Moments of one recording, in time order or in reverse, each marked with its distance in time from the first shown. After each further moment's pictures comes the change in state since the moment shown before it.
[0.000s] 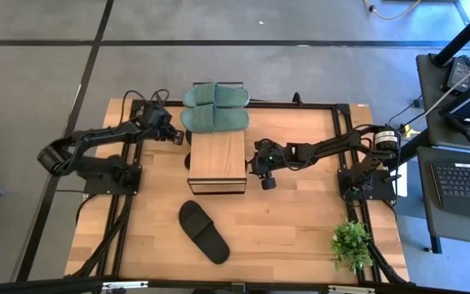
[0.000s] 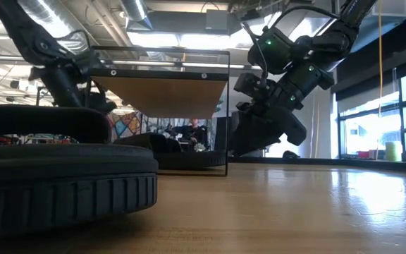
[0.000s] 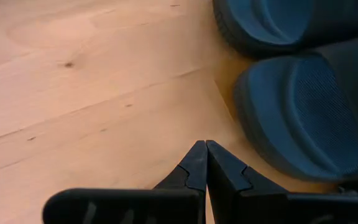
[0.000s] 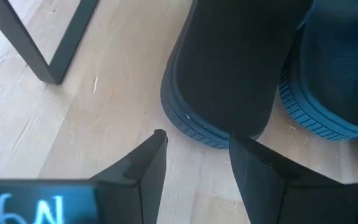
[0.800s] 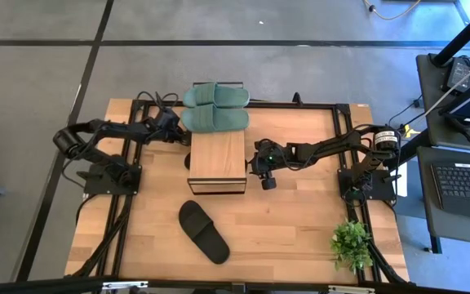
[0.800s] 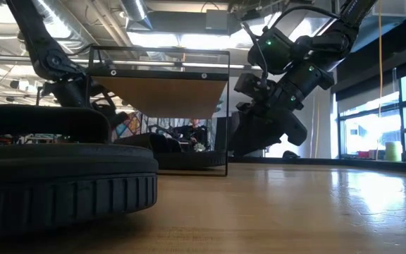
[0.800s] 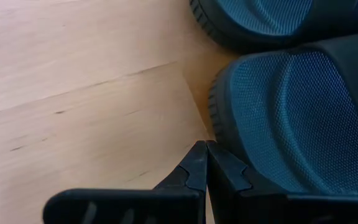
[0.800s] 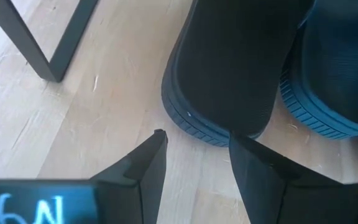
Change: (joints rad) left arm -0.066 0.227 0.000 0.236 0.032 -0.100; right arm 0.000 0.000 0.000 -0.006 0.000 0.000
